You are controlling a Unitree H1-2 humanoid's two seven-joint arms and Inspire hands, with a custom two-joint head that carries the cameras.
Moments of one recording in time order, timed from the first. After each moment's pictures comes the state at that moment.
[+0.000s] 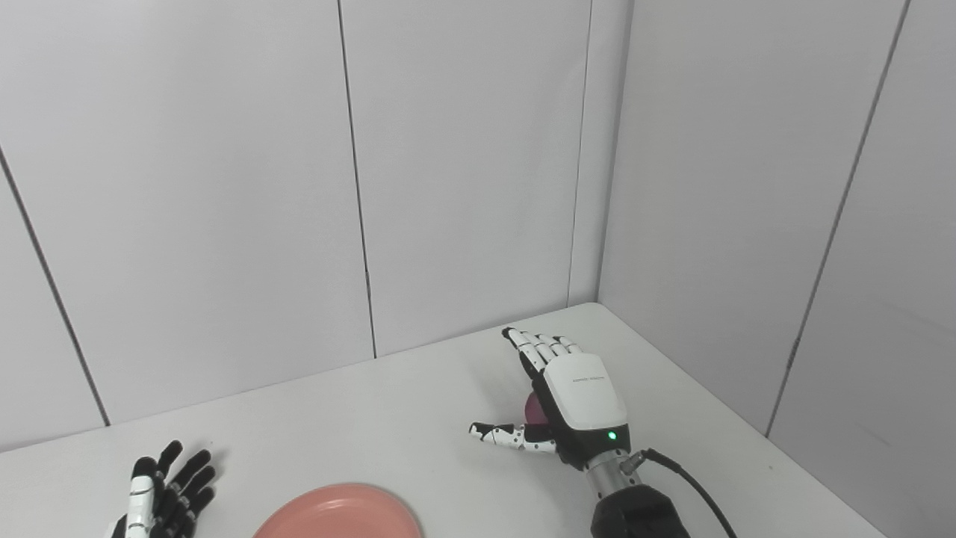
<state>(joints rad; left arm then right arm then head) -0.38 -0.01 0.08 0.37 -0.19 0.13 -0.17 -0.18 -0.37 0.12 -0.06 -0.99 0.24 -0.21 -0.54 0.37</state>
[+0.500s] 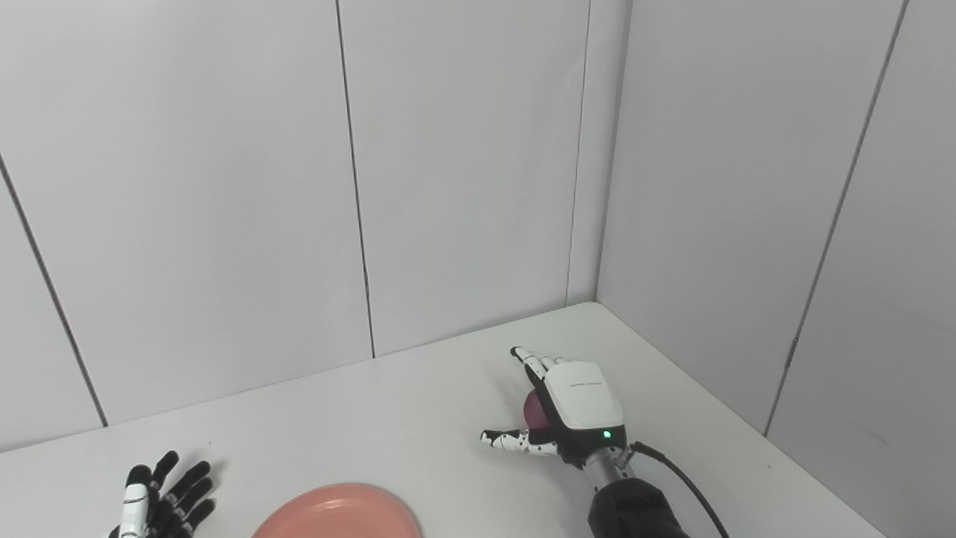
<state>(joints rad) -0.35 0.00 0.07 0.30 -0.19 0.19 -0.17 -0.24 -0.39 0.12 0.14 -0.98 0.24 -0.22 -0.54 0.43</state>
